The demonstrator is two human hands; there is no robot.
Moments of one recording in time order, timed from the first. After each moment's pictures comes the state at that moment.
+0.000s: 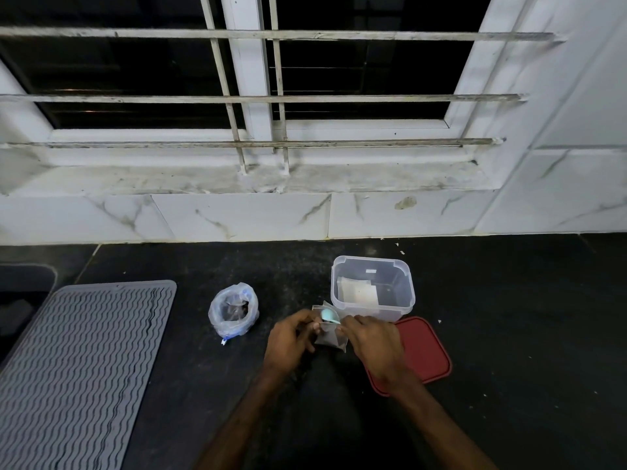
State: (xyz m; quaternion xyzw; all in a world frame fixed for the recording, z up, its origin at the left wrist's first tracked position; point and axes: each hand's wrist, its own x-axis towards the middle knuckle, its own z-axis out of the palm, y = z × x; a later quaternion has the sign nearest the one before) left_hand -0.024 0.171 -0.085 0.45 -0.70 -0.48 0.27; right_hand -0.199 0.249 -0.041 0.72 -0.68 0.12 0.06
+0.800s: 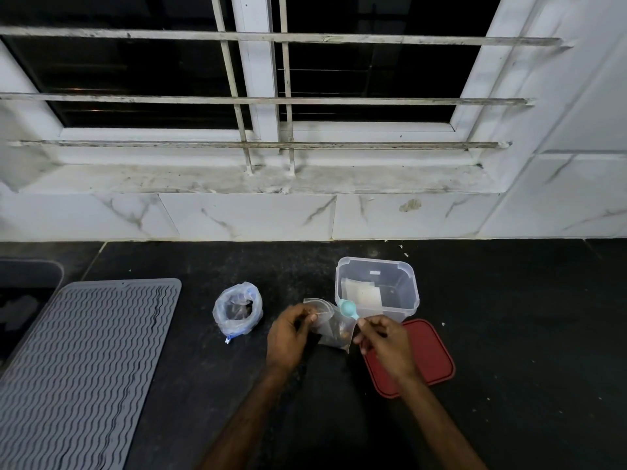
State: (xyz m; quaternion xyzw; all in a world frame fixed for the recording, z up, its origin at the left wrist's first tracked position) left_hand -0.021 0.165 -0.095 0.49 -0.68 -0.43 0.34; right_hand -0.203 0.255 -0.054 0.31 -0.65 0.55 -0.43
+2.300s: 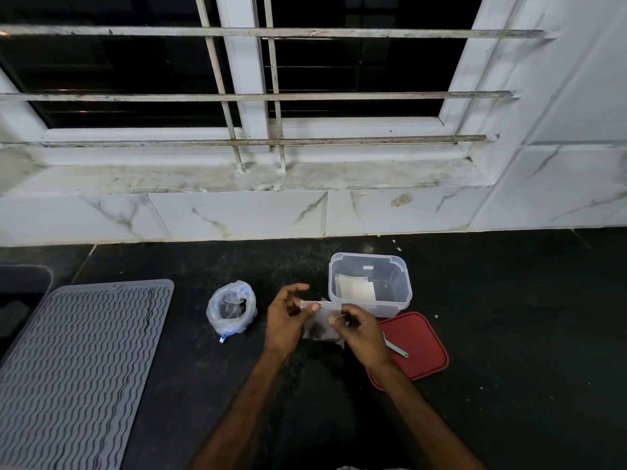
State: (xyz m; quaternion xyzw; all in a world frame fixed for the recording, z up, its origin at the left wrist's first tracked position) left_hand -0.037 0.161 -0.062 0.45 -0.54 -0.57 0.42; right_hand -0.186 0.235 -0.076 0.41 -0.65 0.50 -0.40
